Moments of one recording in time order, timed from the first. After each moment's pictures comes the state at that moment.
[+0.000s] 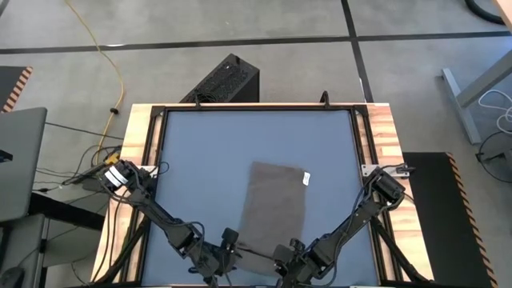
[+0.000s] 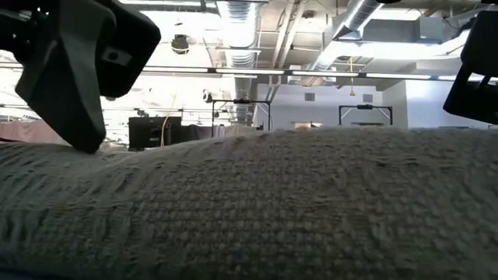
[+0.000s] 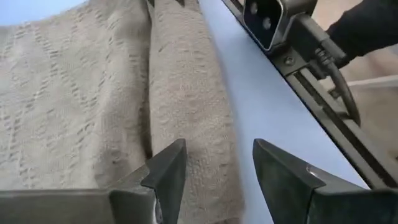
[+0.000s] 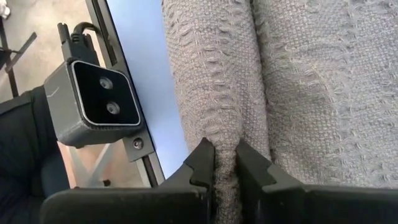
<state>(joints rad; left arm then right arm) -0.74 1.89 1.02 0.15 -0.32 -0.12 0.76 2.07 1.43 -0.36 0.26 1.18</state>
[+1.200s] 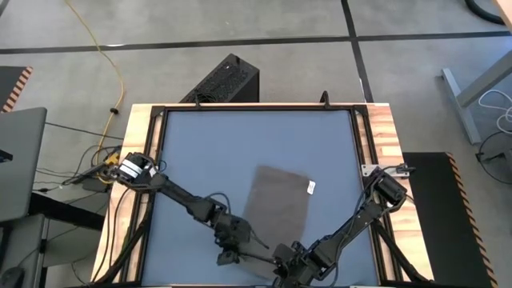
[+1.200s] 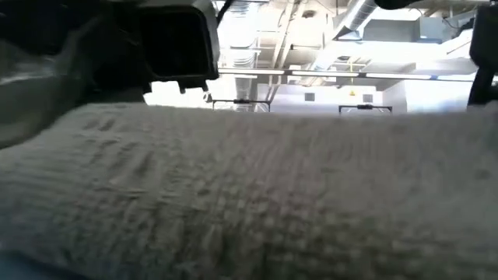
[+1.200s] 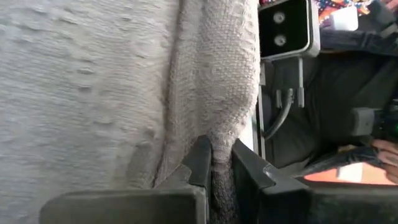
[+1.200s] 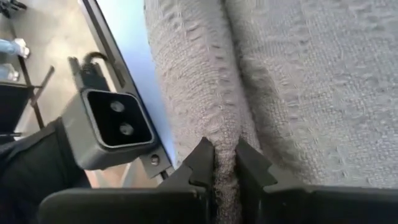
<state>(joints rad) -0.45 1.93 1.02 0.06 0.51 -0.70 0.80 2.07 1.44 -0.37 0.26 1.36</state>
